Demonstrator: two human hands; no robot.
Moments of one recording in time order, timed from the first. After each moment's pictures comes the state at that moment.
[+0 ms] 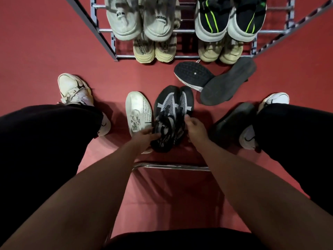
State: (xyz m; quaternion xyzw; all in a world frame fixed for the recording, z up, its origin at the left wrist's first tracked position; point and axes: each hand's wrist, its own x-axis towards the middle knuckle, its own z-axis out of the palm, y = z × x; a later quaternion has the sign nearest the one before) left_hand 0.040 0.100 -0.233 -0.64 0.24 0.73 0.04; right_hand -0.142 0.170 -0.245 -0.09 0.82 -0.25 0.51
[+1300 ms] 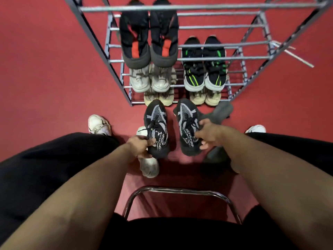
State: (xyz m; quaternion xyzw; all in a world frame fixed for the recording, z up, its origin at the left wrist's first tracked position) left_hand 0.040 0.058 -0.095 -0.63 0.40 0.67 -0.01; right_hand -0.204 0.132 -0.072 -0.16 0.78 -0.17 0.58
